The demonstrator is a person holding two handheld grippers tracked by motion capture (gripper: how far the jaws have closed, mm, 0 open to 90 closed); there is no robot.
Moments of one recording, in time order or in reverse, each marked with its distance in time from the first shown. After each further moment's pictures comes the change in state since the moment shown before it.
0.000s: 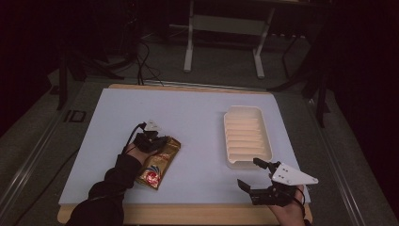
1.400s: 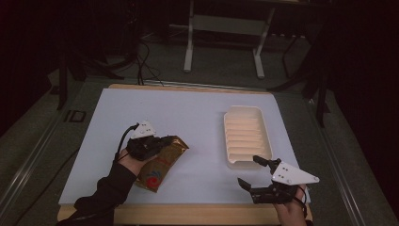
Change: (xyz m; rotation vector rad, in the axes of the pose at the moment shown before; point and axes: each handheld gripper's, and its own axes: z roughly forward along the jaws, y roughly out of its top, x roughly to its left) left arm -0.058 0.024 -0.088 -0.235 -0.106 0.051; right arm 0.000 0.013 -0.003 0.007 -0.004 -0.070
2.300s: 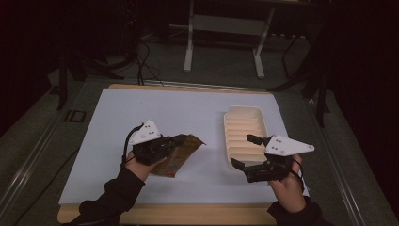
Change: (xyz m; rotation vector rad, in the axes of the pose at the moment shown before) left arm -0.039 0.029 -0.011 -0.194 -0.117 0.051; right arm -0.017 0.070 0.024 0.048 0.070 0.001
